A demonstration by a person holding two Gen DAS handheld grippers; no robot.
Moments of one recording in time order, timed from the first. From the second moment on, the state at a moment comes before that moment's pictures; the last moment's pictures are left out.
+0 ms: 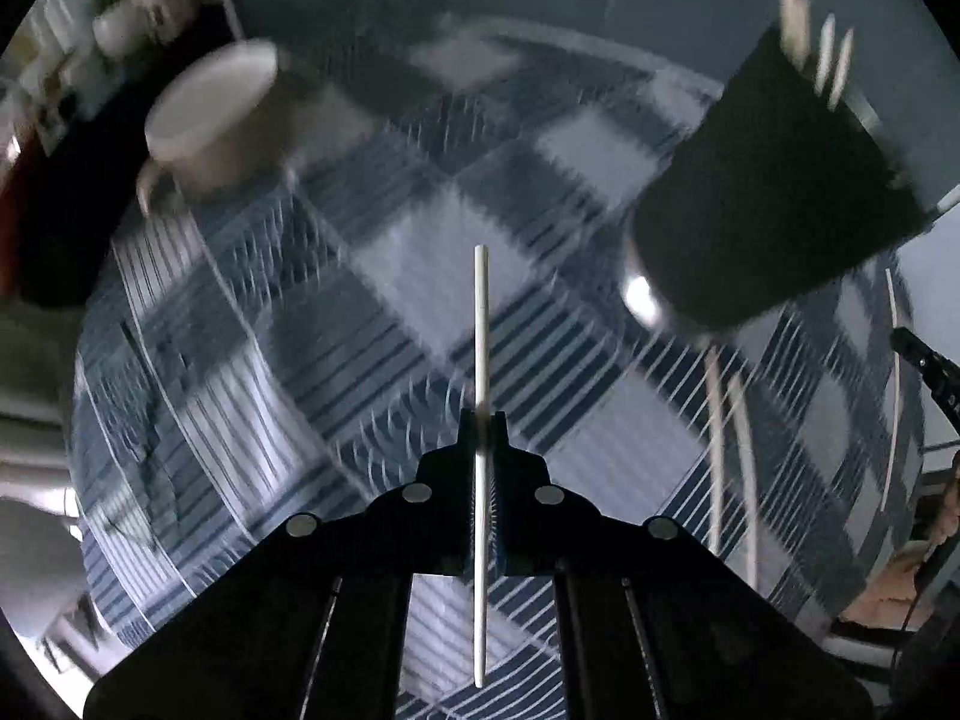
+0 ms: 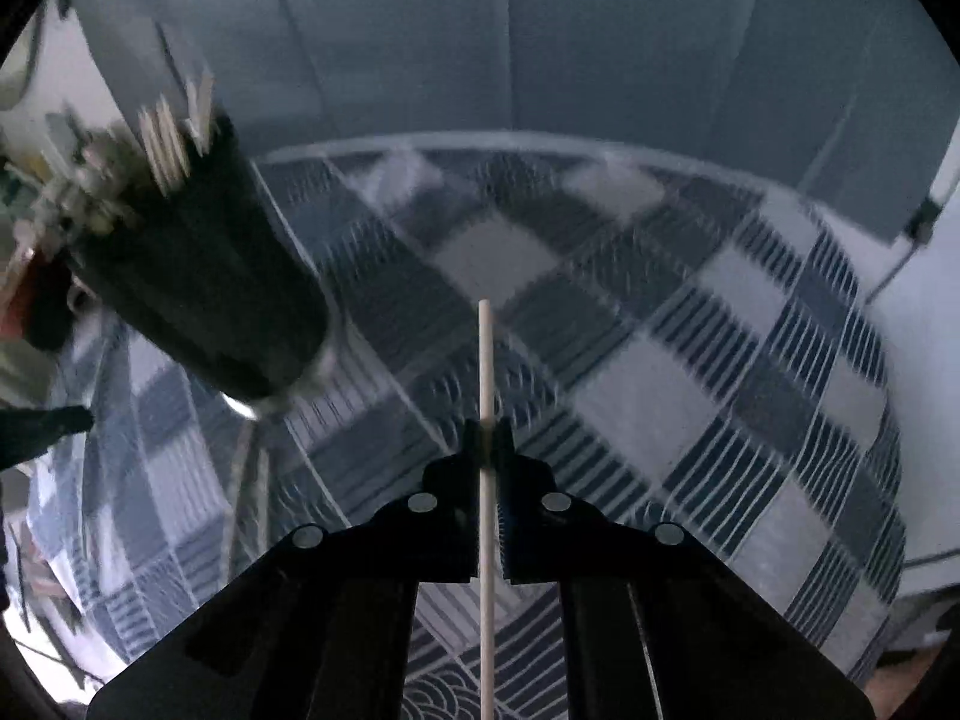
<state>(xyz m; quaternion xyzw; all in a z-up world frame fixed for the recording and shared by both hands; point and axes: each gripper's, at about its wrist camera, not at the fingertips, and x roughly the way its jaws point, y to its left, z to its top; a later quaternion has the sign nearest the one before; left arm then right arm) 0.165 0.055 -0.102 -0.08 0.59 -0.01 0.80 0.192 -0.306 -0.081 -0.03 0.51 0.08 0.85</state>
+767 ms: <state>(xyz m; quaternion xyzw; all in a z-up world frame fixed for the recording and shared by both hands) 0.233 0.000 0.064 -0.10 0.42 -0.07 0.90 0.247 -0.237 0.065 -0.03 0.36 0.16 0.92</state>
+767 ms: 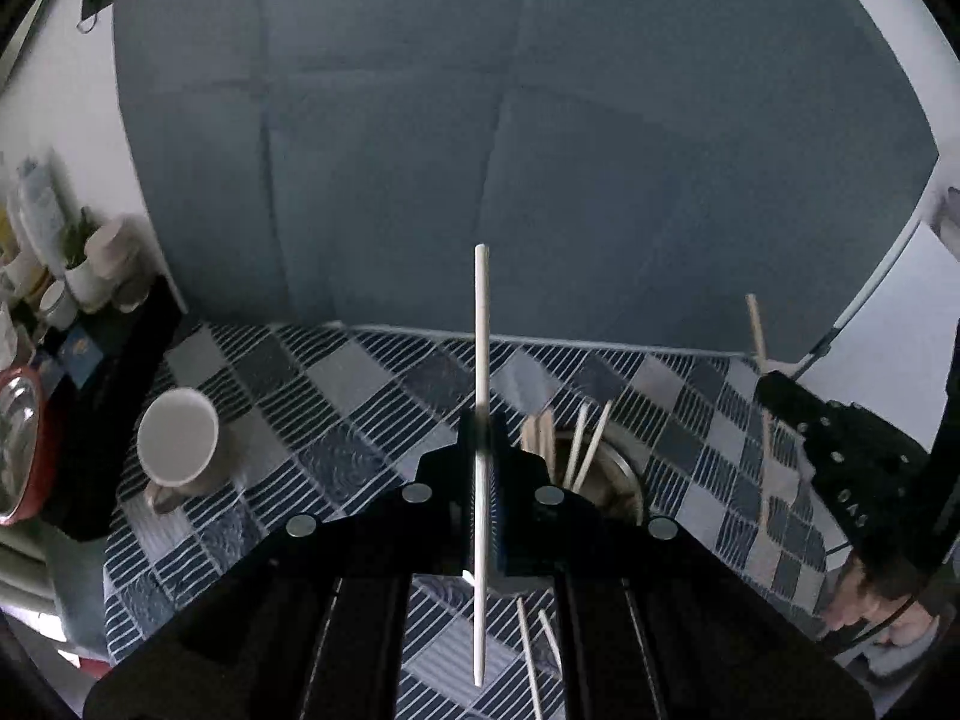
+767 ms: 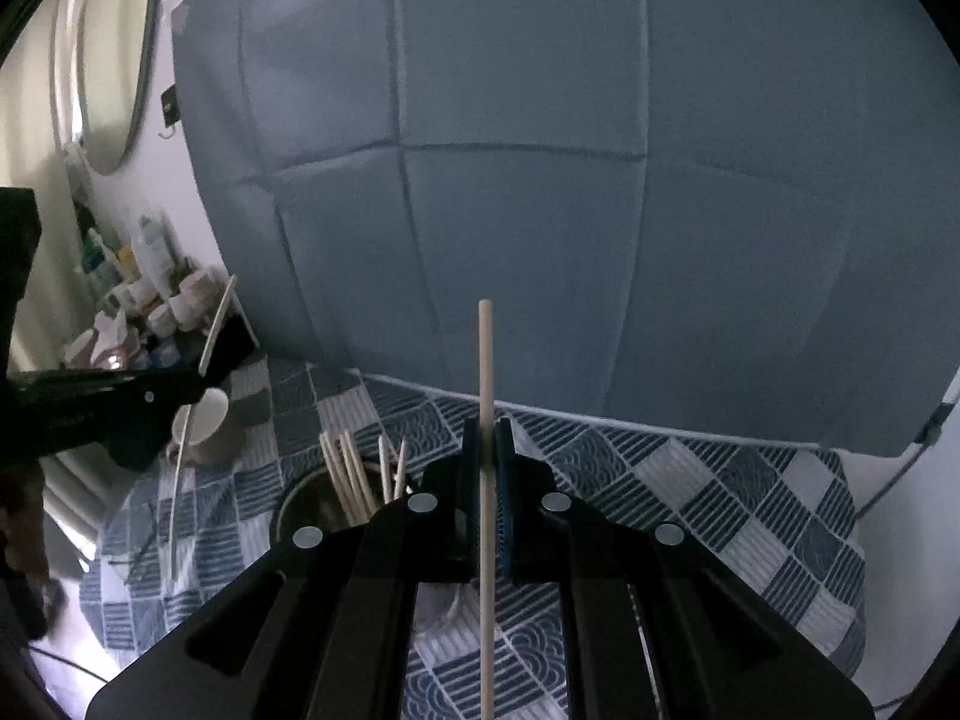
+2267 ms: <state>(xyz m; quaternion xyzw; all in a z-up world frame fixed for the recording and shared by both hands) 0.271 -0.022 -0.007 -0.15 0.43 -0.13 0.88 0.302 -0.199 0.001 0.12 0.33 0.28 0.89</state>
